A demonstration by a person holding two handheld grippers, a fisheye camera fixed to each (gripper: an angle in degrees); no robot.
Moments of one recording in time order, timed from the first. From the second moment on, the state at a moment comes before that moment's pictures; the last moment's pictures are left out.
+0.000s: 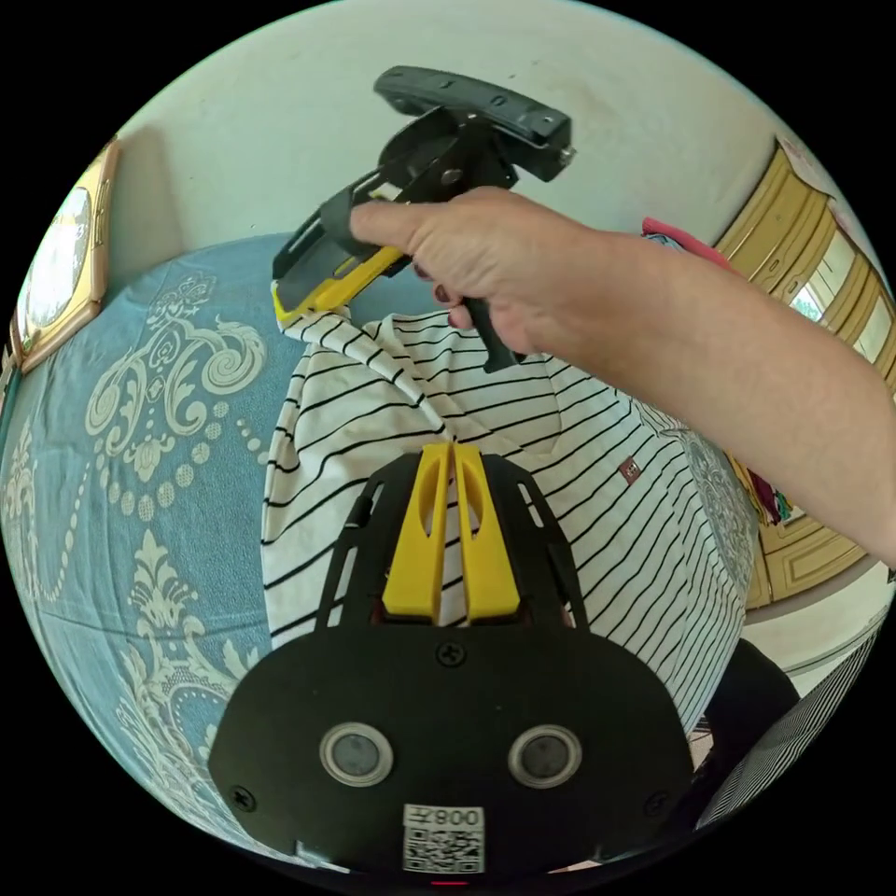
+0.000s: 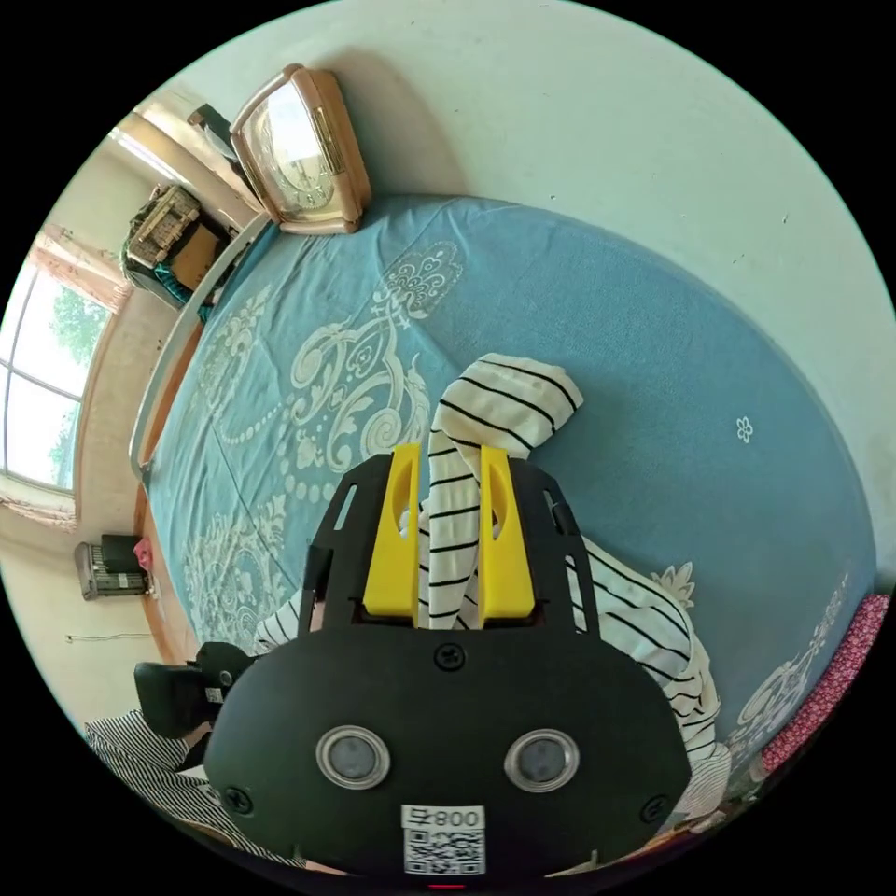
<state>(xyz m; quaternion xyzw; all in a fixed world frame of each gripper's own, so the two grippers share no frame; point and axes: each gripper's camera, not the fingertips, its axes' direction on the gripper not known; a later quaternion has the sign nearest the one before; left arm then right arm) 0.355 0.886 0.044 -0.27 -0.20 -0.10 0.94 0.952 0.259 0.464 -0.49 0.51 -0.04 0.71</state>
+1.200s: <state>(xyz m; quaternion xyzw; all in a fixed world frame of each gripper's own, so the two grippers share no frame) 0.240 0.887 -0.493 0.27 0.08 -0.24 0.93 0.734 0.323 0.556 -0.52 0.02 -0.10 0.85</state>
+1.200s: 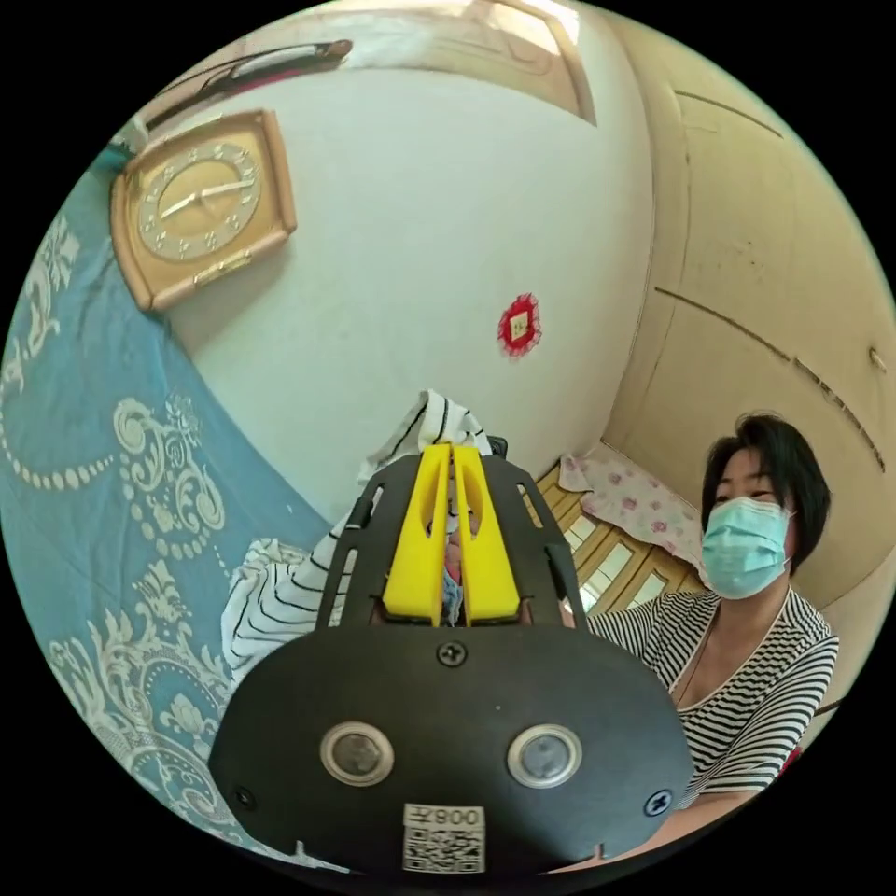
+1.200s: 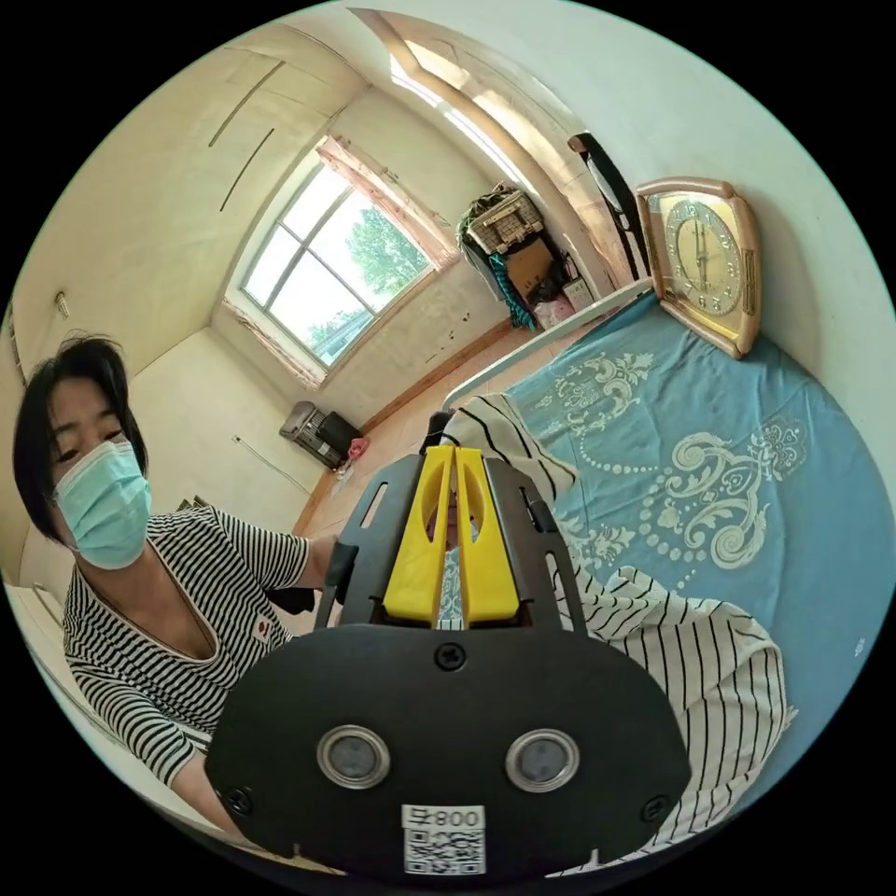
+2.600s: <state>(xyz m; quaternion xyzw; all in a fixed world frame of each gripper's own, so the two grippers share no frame) 0.176 0.804 -0.083 -0.33 -0.38 -0.05 0.86 0.798 0.548 0.512 -0.55 0.34 -0.11 0.75</state>
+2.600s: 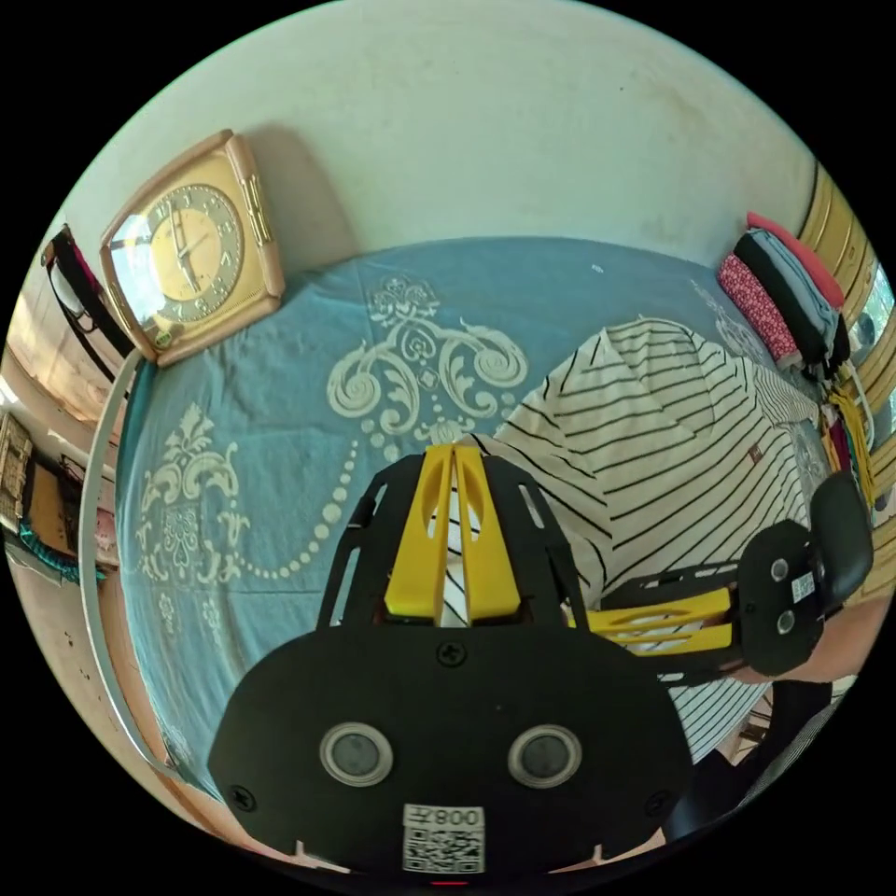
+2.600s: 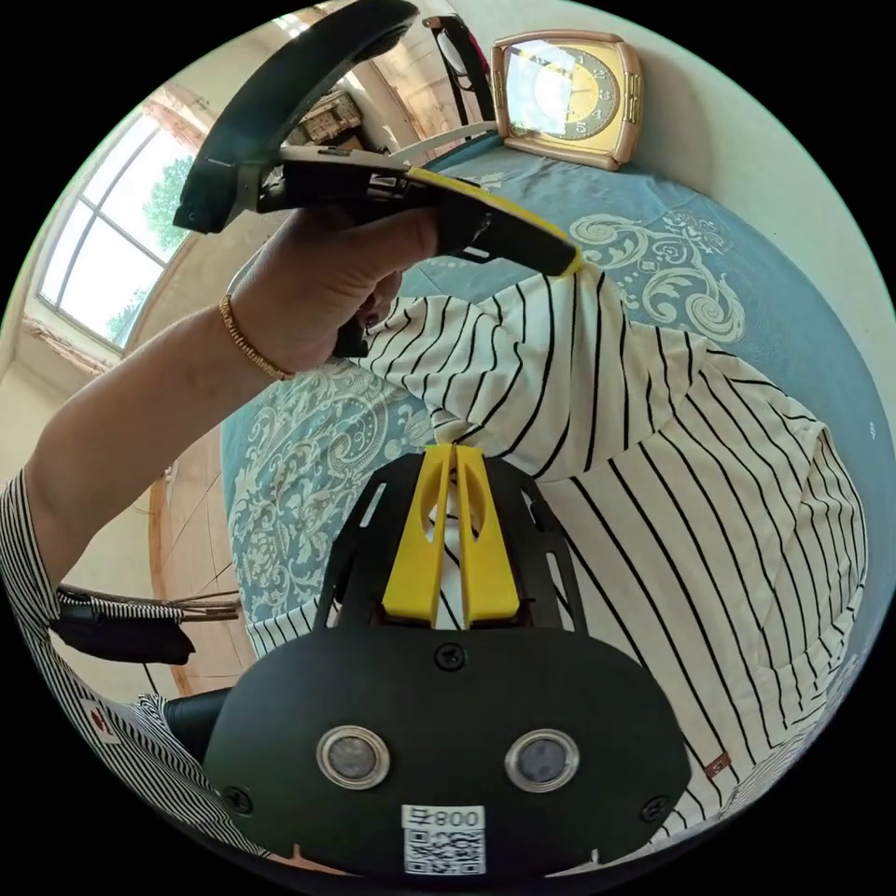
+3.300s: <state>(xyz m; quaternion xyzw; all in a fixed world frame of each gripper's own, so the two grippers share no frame) 0.187 0.834 0.054 -0.33 -0.32 -0.09 0.89 0.770 0.289 0.149 -0.36 0.53 -0.03 0.77</state>
